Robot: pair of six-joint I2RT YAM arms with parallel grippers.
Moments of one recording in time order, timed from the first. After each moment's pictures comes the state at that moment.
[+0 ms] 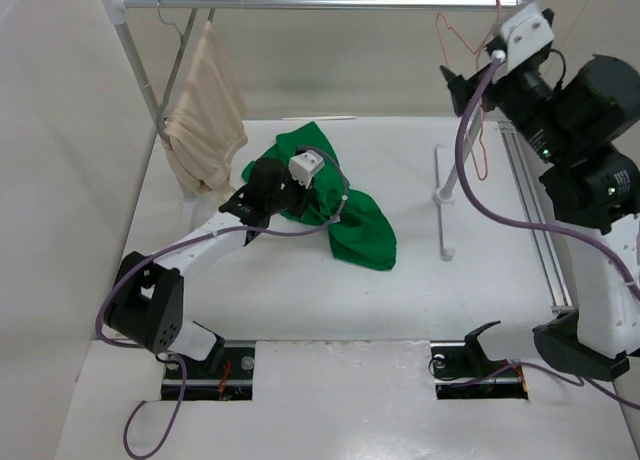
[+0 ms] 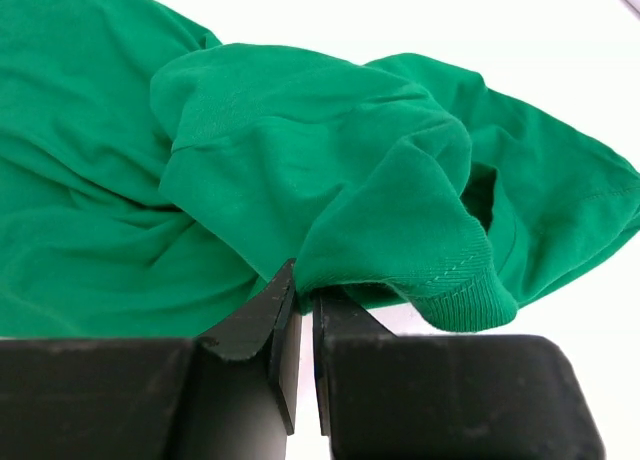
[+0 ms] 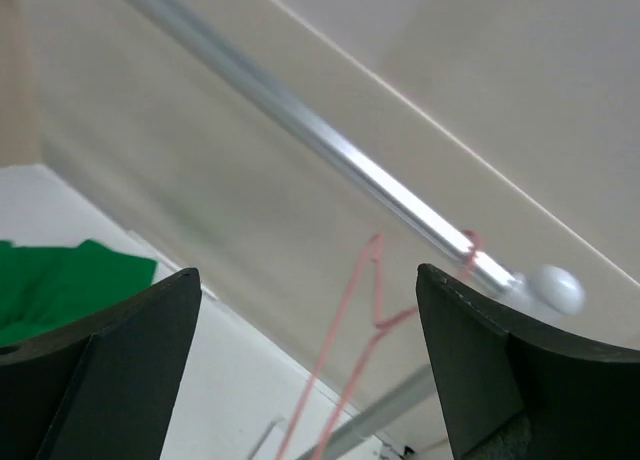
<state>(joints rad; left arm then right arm) -0.50 1.45 0.94 0.01 0.24 0.11 0.47 1.32 2.09 -0.59 -0.05 -0.56</state>
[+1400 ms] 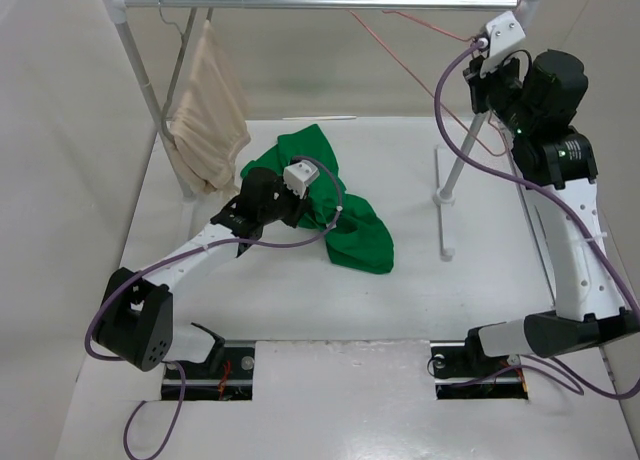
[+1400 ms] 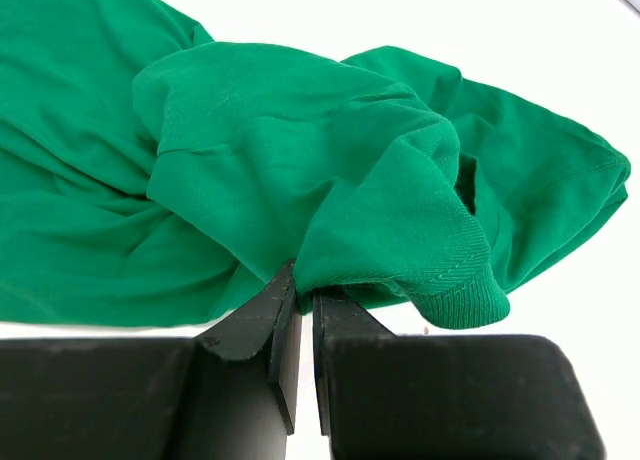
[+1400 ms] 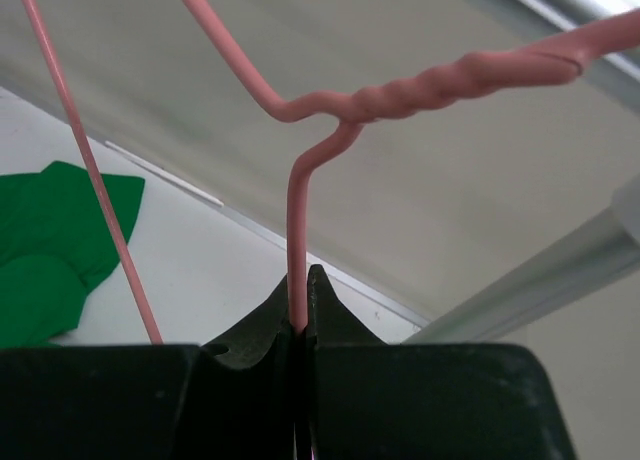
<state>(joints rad) -0.50 1.34 0.84 0.01 0.27 0.12 0.17 1.38 1.84 -0.50 -0.15 -0.39</state>
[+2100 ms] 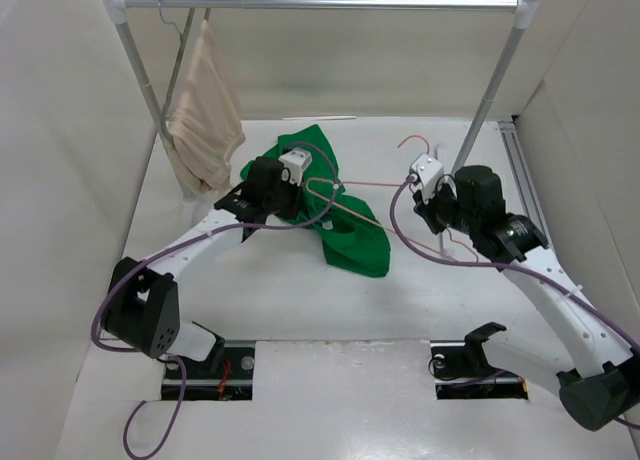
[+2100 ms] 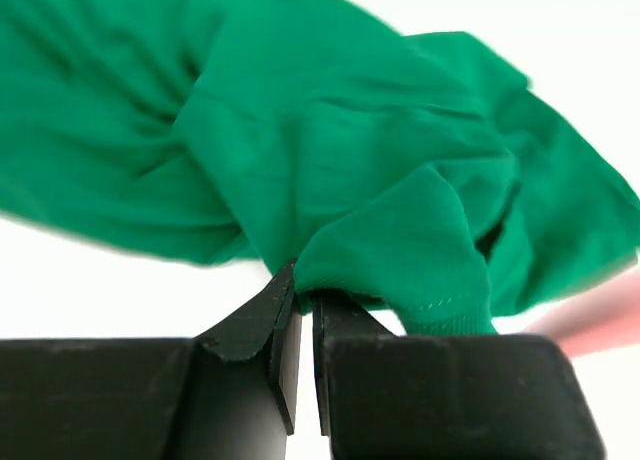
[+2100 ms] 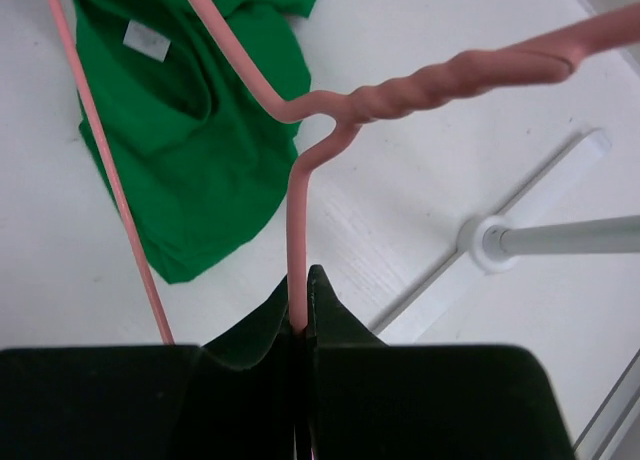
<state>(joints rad) -0.50 1.40 0.97 -0.20 0.12 -0.06 0.41 1.01 1.04 -0.57 -0.18 -0.37</state>
